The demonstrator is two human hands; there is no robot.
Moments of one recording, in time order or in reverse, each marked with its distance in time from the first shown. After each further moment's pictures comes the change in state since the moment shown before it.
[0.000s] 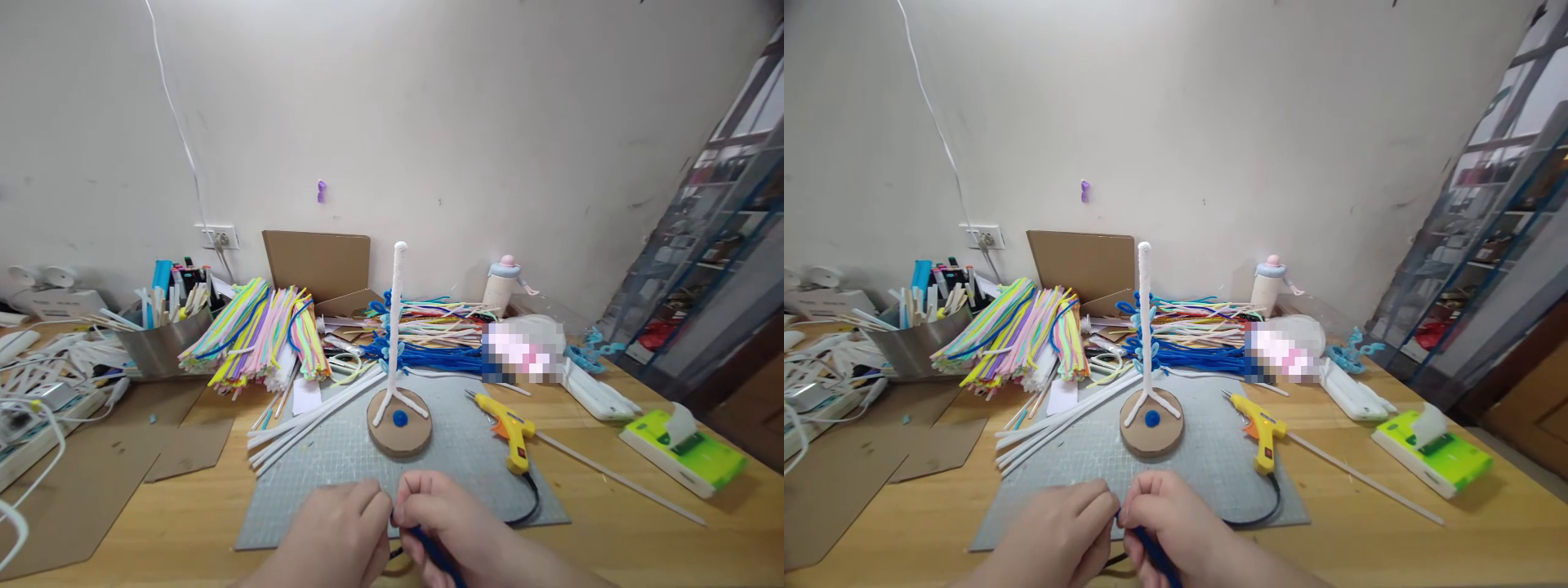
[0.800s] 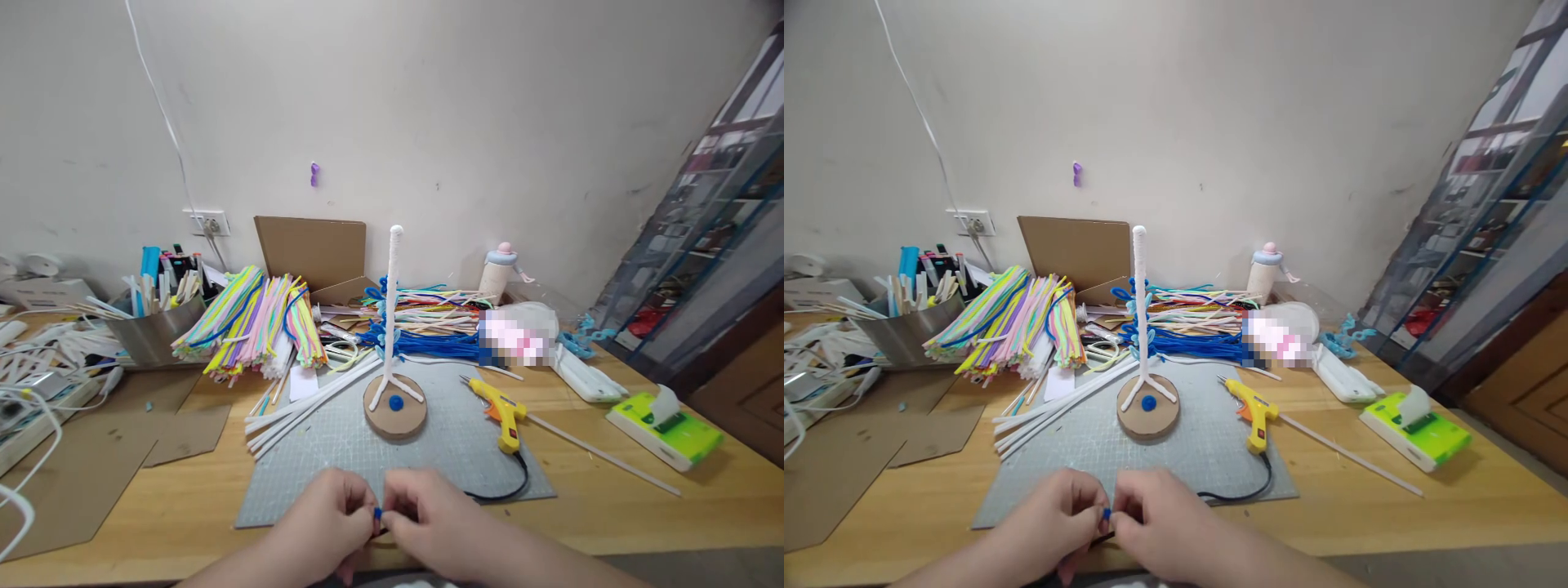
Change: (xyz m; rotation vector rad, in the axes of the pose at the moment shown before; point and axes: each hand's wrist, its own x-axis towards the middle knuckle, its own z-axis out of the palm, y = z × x) left_hand 0.004 0.000 0.010 -0.979 -0.439 -0.806; right_hand -0.001 0.013 -0.009 -0.969 0.074 -0.369
